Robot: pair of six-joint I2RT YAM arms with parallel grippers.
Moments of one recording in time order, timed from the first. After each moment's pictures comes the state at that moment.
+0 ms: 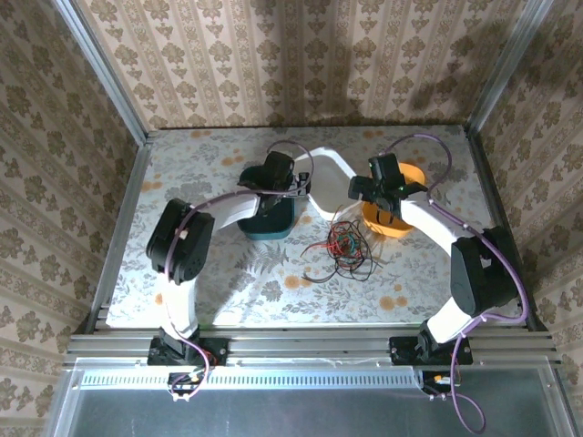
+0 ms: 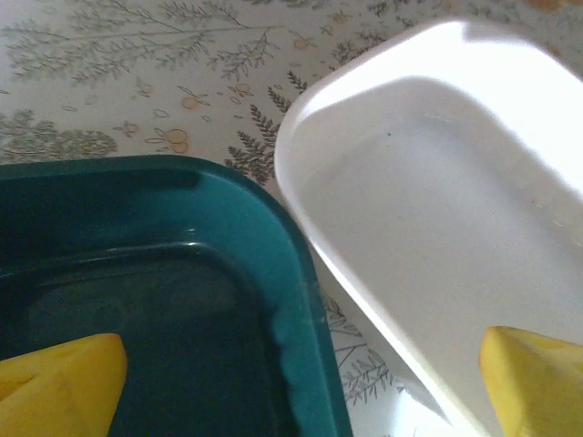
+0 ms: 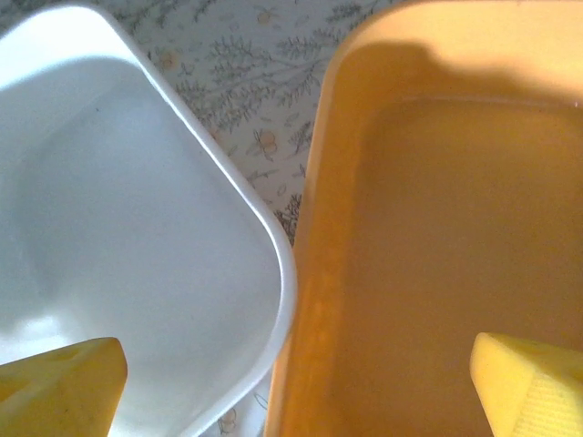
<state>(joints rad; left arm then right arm) -0.61 1.99 1.36 -0.07 -0.15 -0.40 0.28 1.61 1.09 -0.35 0.19 0.46</state>
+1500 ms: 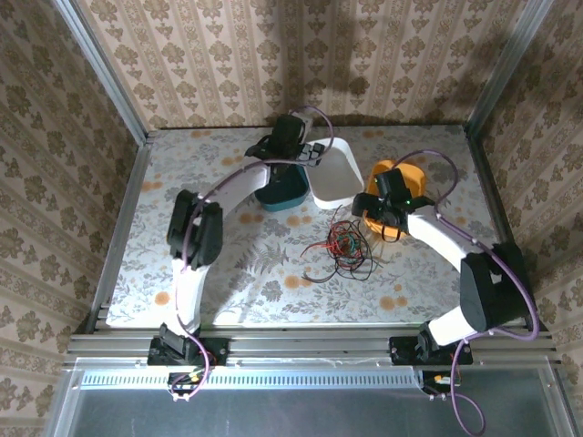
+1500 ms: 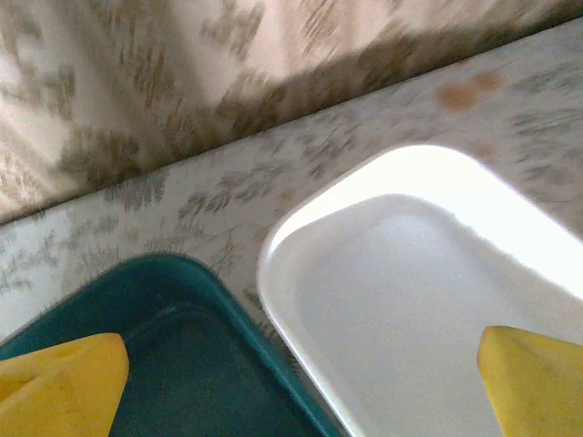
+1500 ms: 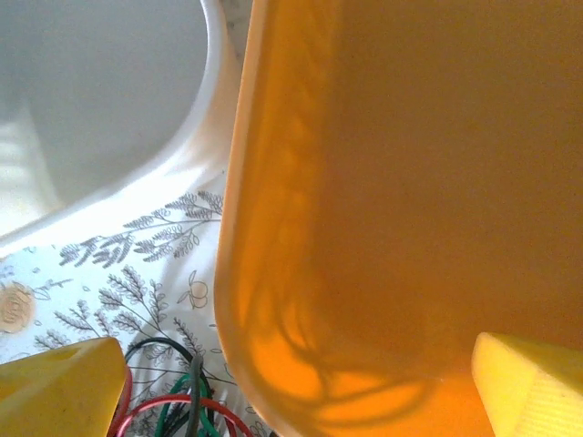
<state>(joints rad) -0.63 2.05 1.75 -0.21 -0.11 -0.01 0.27 1.44 0.92 -0.41 0.15 0.54</state>
